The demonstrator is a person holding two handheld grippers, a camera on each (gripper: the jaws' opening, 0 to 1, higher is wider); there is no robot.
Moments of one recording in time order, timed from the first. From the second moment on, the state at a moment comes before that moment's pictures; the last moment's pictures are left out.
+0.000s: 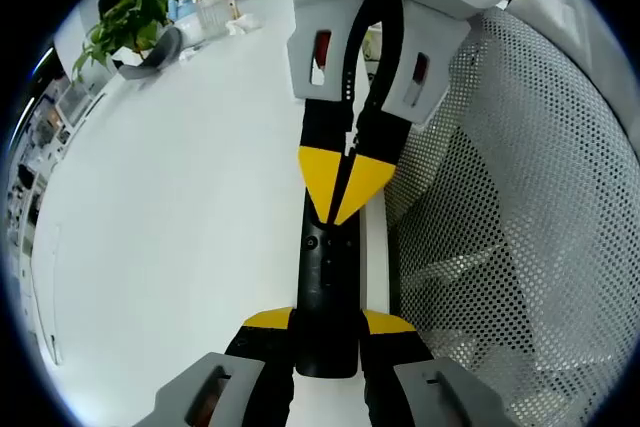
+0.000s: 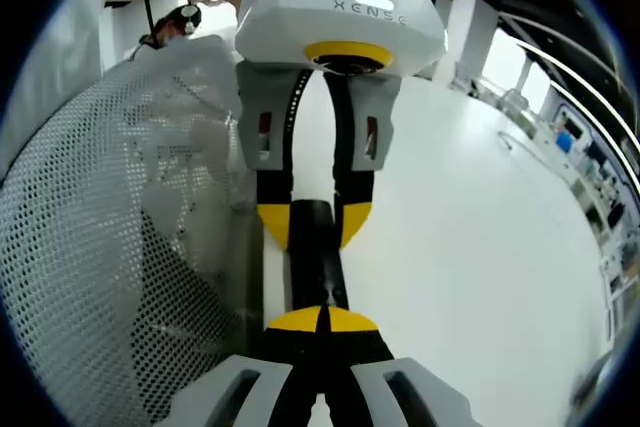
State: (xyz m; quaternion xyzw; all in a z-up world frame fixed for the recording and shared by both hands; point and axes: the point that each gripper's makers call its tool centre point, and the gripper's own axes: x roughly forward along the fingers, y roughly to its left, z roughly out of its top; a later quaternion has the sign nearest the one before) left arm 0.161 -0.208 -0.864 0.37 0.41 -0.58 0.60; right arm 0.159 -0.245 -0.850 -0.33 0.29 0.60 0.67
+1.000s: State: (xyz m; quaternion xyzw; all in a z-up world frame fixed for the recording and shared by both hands) left arm 0.162 -0.208 -0.863 0.36 0.41 -0.58 0.61; right arm 0.159 -0.244 -0.850 -0.35 0.28 0.59 0.67
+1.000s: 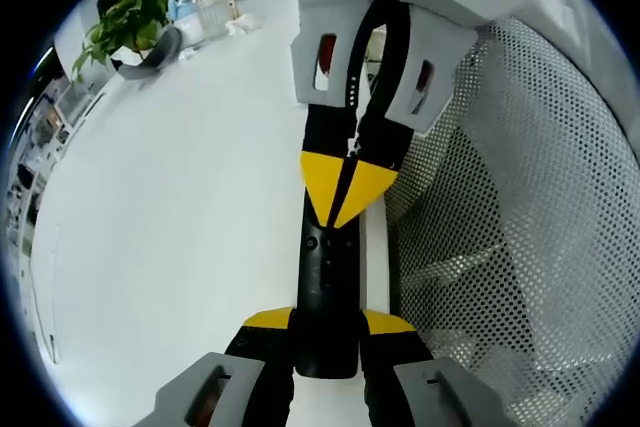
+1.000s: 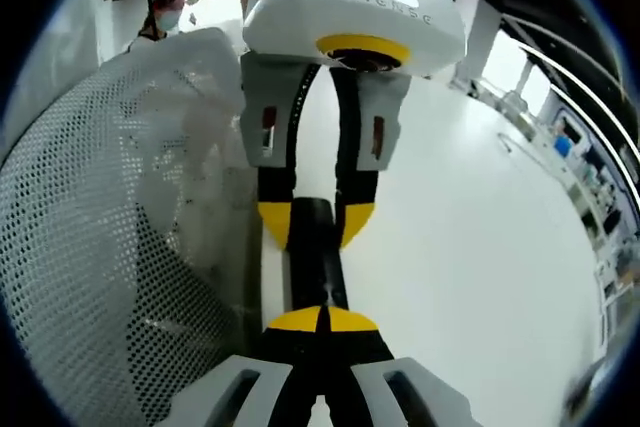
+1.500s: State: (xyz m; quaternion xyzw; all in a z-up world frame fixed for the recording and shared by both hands) left arm 0.161 -0.209 -0.863 0.36 0.40 -0.58 0.62; right arm 0.146 -0.236 -0.851 -0.37 0.27 0.62 0.64
